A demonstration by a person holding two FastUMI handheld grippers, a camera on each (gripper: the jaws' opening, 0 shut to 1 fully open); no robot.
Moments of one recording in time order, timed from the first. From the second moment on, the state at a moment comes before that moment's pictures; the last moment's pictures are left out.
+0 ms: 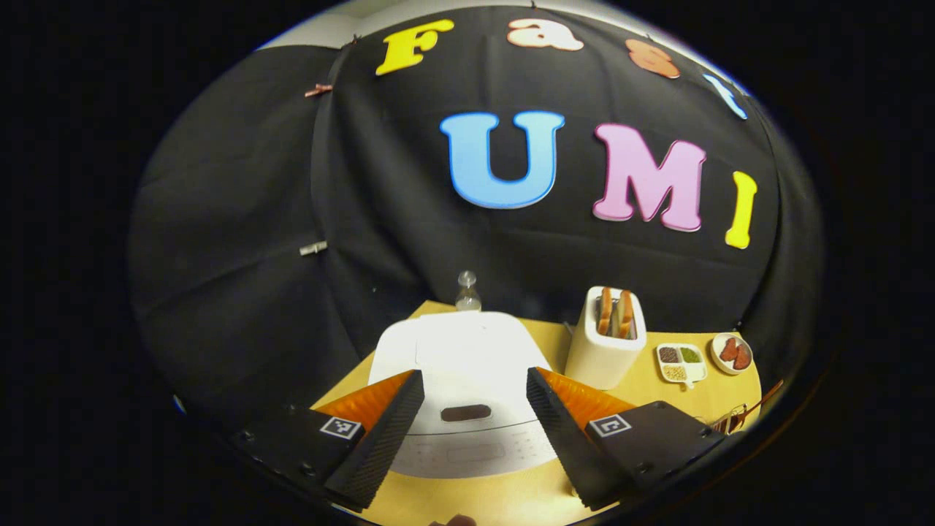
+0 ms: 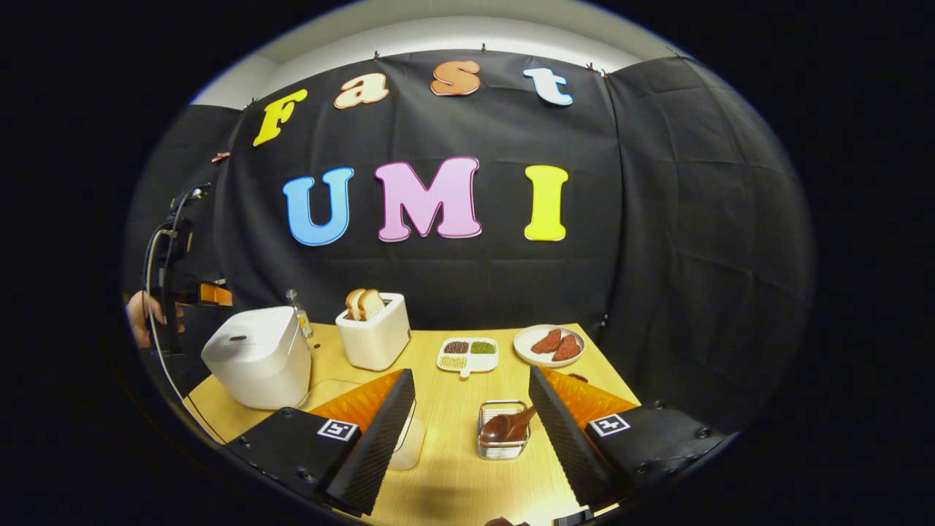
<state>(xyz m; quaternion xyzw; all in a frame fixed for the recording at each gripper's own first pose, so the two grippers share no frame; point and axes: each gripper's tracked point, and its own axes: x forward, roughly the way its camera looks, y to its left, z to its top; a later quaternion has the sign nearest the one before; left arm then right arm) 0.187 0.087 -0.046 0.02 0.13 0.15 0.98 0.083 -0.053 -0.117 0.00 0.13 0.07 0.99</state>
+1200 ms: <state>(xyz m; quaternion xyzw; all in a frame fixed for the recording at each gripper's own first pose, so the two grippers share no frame) 0.025 0.008 -0.016 -0.05 0.09 0.01 0.99 0.002 -0.041 -0.052 -0.03 0.12 0.09 0.99</state>
